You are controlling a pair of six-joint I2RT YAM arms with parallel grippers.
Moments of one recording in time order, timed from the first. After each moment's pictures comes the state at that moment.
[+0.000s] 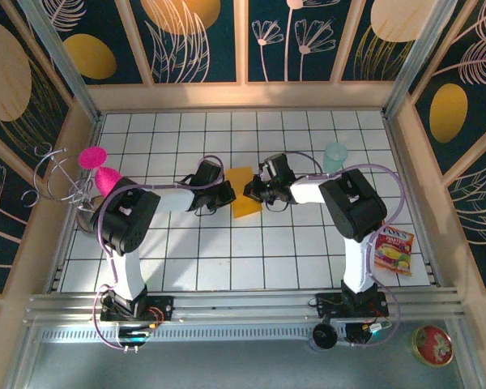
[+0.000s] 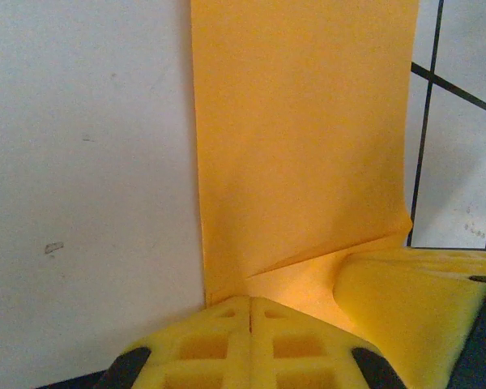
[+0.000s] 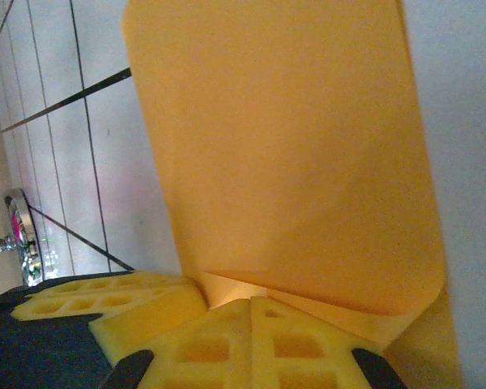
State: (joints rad) left arm -0.55 1.90 0.97 0.03 0.25 -0.88; right arm 0.55 1.99 1.04 0.13 -0.49 0.85
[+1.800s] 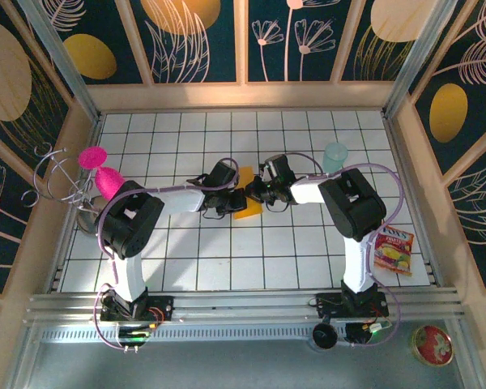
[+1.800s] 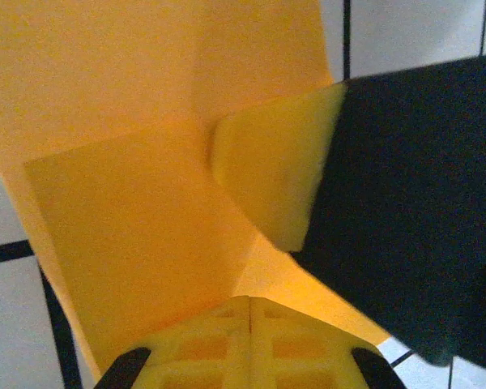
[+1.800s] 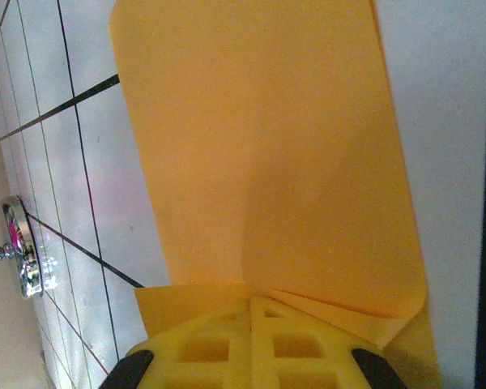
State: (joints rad) left arm -0.65 1.89 1.05 -0.15 0.29 -0.78; right arm 0.55 2.00 1.03 0.14 -0.48 0.86
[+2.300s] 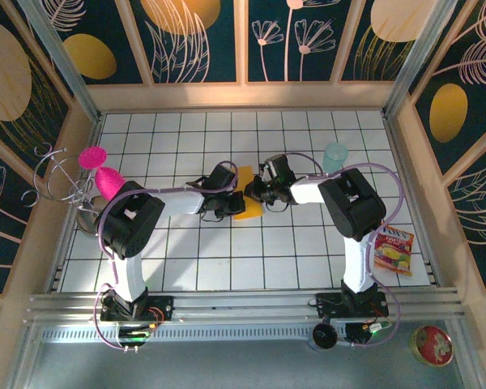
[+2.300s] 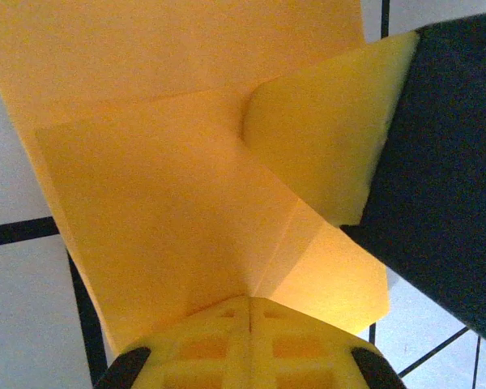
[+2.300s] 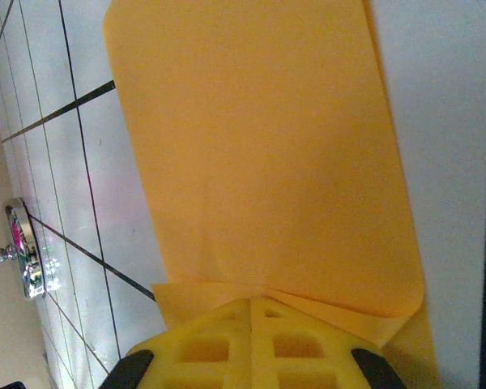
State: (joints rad) left arm -0.65 1.89 1.02 -0.13 0.28 -0.78; right arm 0.55 2.01 1.03 0.15 -0.48 0.87
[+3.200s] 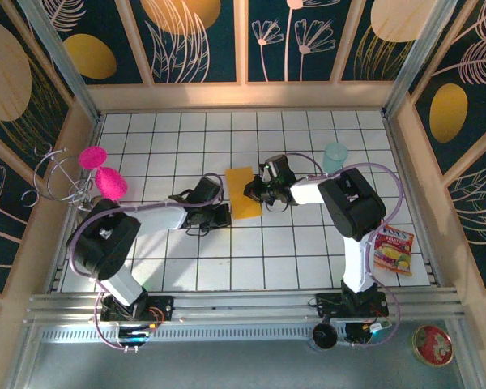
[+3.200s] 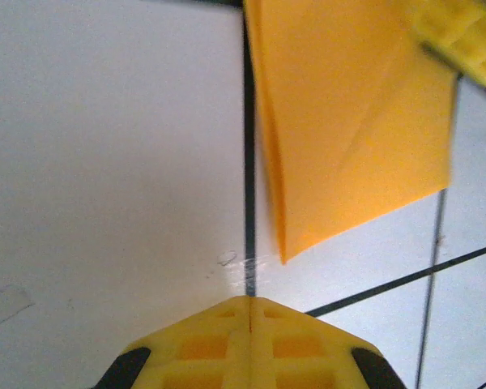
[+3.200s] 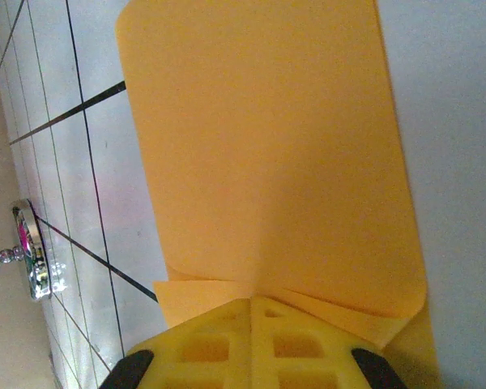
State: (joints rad) left arm -0.65 1.63 0.79 -0.18 0.24 -0.80; right arm 0.55 2.01 1.02 0.18 -0.49 0.88
